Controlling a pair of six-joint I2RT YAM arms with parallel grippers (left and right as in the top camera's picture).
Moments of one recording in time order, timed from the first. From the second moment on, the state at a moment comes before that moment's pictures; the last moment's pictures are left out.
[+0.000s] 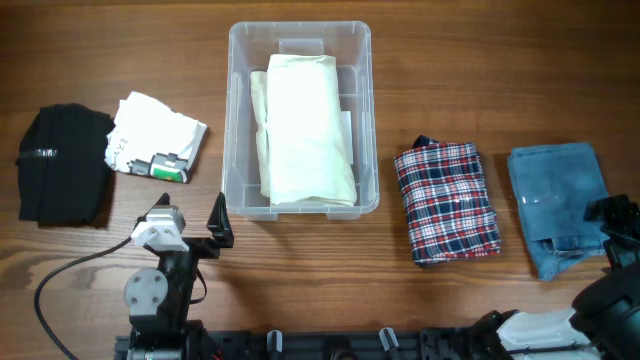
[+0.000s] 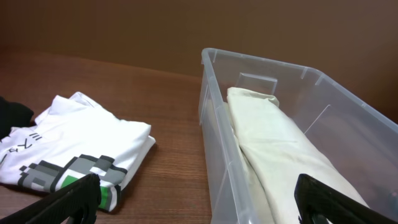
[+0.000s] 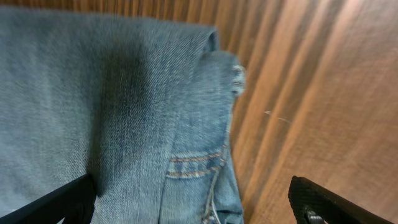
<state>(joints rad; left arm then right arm) 0.02 0.01 0.06 -0.18 0.11 -0.20 -0.93 1.70 1.10 -0.94 -0.02 0.41</state>
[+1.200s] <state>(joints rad) 0.02 0.01 0.06 -0.18 0.11 -0.20 -0.96 1.62 0.80 -0.49 -0.16 0.43</state>
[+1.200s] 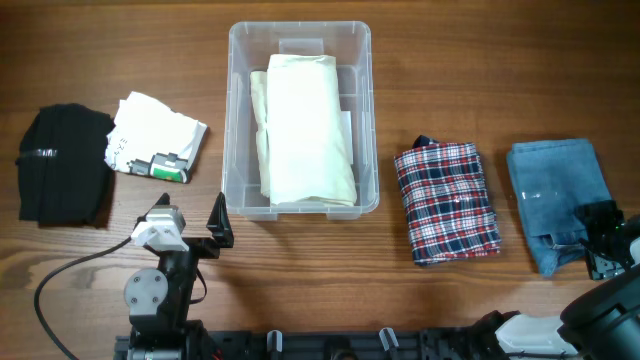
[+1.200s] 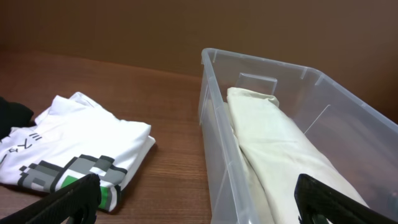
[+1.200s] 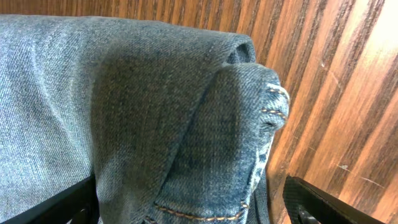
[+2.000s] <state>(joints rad) 0.02 0.01 0.06 -0.18 0.11 -0.20 -0.96 1.63 0.80 -0.46 -0.29 0.33</state>
